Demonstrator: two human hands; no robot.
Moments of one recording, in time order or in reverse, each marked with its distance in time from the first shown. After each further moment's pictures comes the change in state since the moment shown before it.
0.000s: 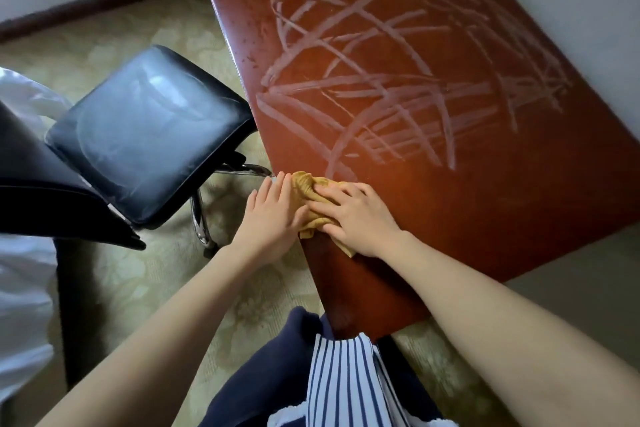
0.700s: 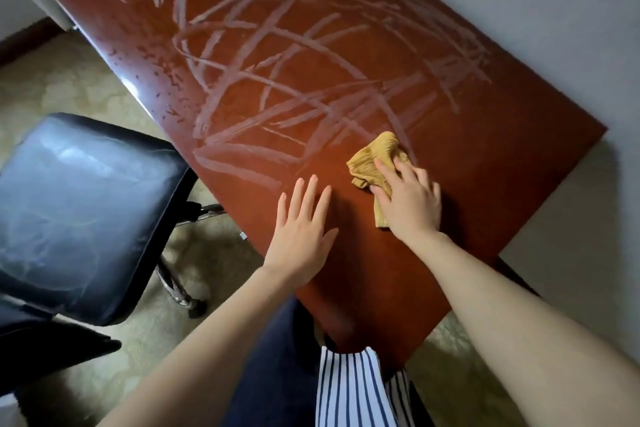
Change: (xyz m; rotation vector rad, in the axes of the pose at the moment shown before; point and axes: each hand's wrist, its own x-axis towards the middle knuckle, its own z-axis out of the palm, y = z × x) left_hand 0.062 0.042 0.000 0.175 -0.001 0.476; right_hand -0.021 0.065 -0.017 0.117 0.156 0.981
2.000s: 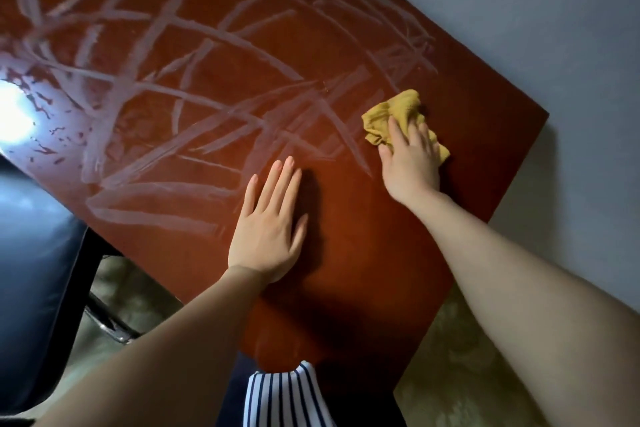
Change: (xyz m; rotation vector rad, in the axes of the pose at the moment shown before) left_hand 0.088 -0.007 0.019 0.016 0.198 0.234; right_hand 0.081 0.057 -0.029 0.005 -0.034 0.307
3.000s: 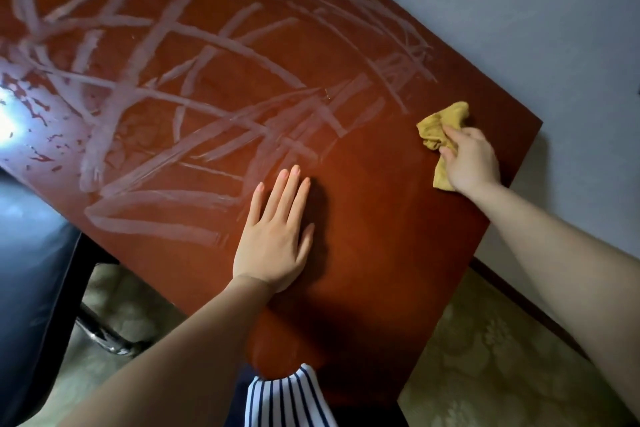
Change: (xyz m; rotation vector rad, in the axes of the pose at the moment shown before) left_hand -0.001 0.000 0.002 -0.001 -0.011 0.039; right_hand 0.022 0.071 -0.028 0.073 0.111 0.117
